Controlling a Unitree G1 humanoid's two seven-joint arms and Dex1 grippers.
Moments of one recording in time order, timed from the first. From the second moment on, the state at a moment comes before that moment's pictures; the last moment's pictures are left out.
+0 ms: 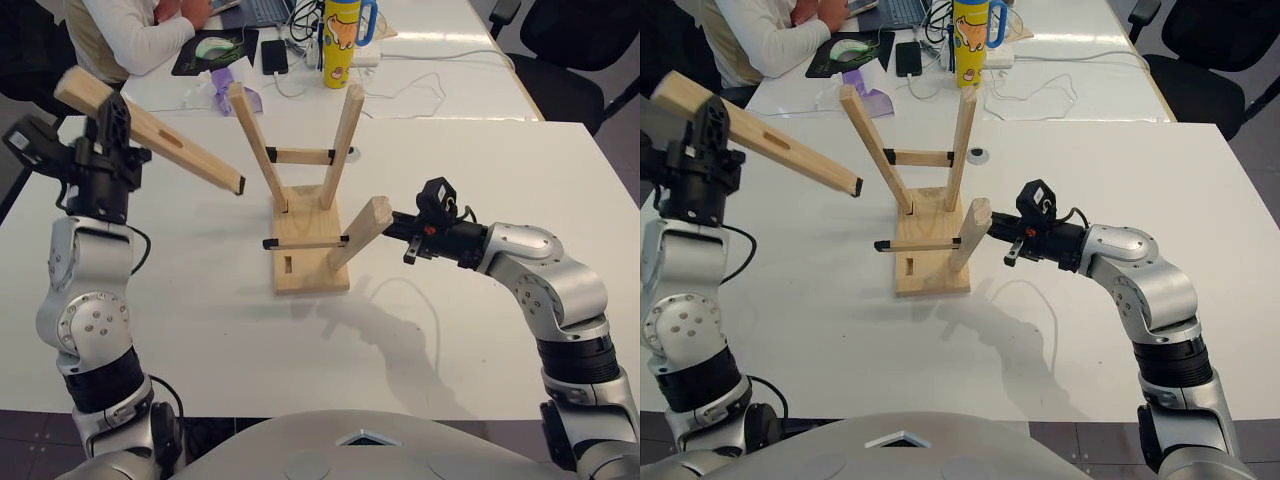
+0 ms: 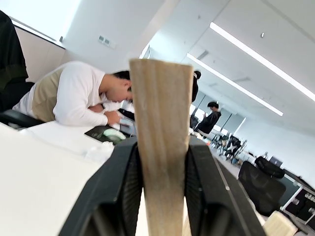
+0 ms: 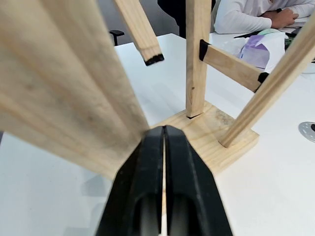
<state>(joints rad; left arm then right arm) -0.12 0.30 0.39 -0.49 -0.90 0.45 0.14 -0.22 -0.60 0.06 -0.37 0.56 0.68 0.83</state>
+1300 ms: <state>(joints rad) 0.26 0.11 0.15 -0.68 -0.66 0.40 0.13 -0.19 -0.61 -0.02 -0.35 0.64 0.73 0.82</state>
